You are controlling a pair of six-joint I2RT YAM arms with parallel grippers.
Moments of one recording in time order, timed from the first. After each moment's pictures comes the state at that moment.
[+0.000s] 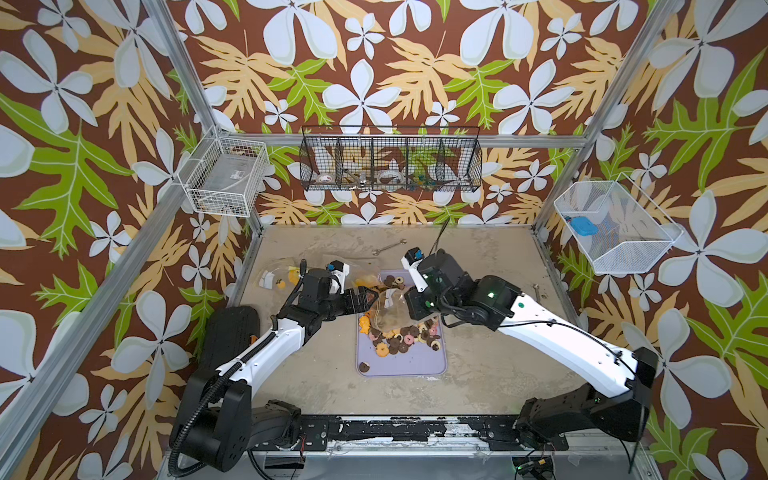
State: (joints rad) left arm -0.31 1.27 0.73 -0.08 0.47 -0.57; right arm 0.90 1.42 1.52 -0.82 0.12 0.37
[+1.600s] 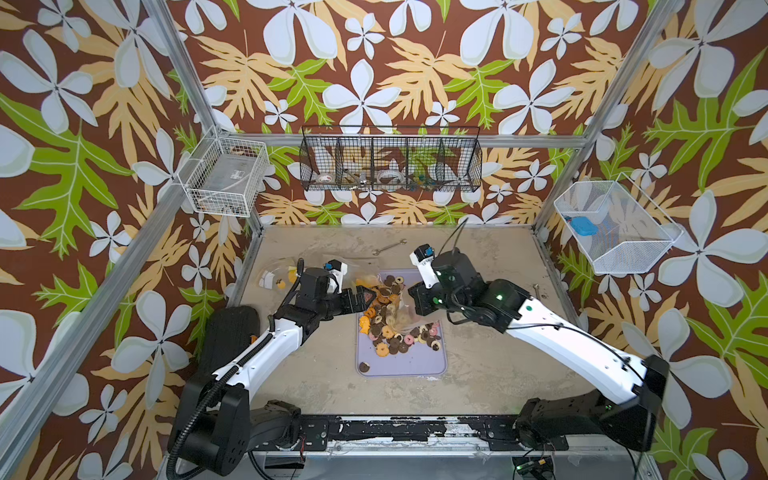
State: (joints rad) left arm -0.29 1.25 0.74 -0.12 0.47 -0.54; right arm 0.84 1.42 1.37 -0.68 0.03 0.34
